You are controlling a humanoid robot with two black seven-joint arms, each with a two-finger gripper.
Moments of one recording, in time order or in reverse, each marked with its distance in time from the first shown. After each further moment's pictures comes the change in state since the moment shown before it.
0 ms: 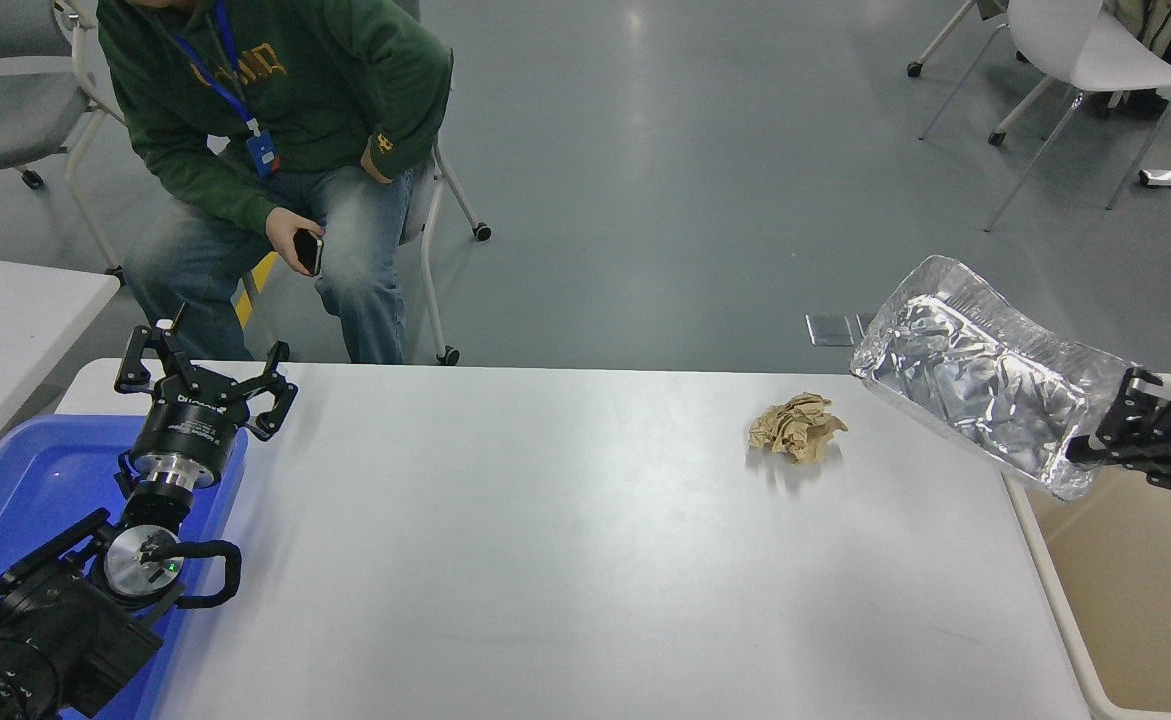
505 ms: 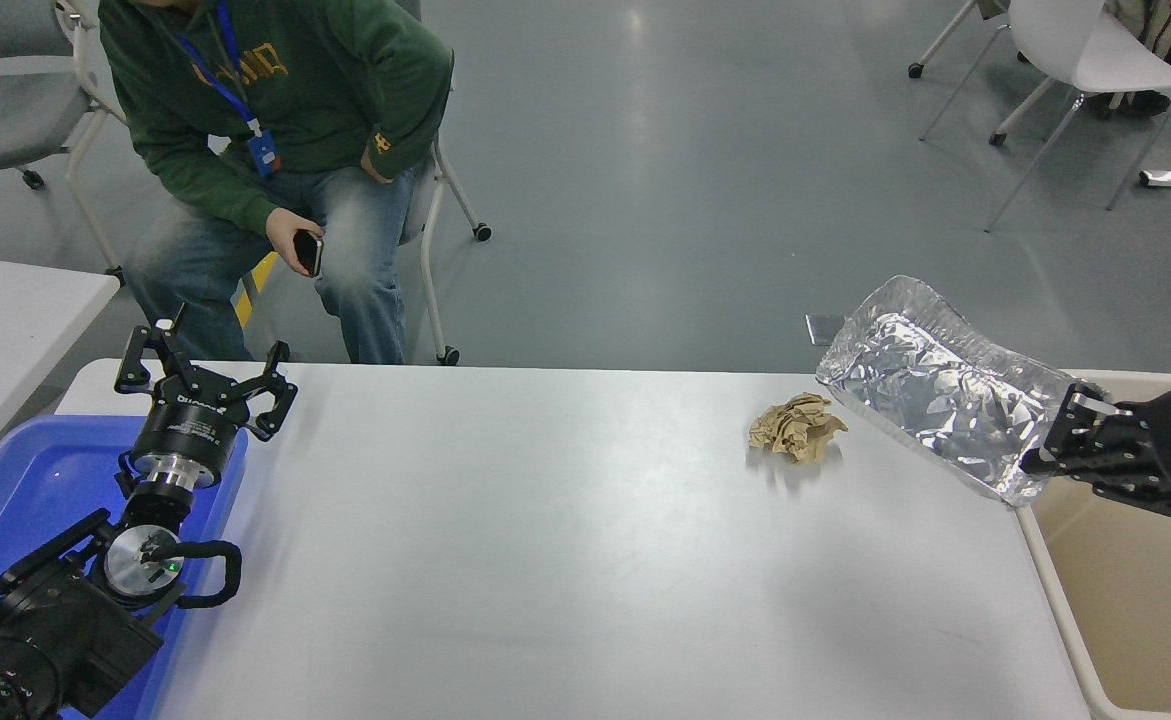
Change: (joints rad) left arm 0.000 0.000 0.000 0.000 0.000 0.000 0.000; right arm -0.052 0.060 -0.003 0.003 0.029 -0.086 0.002
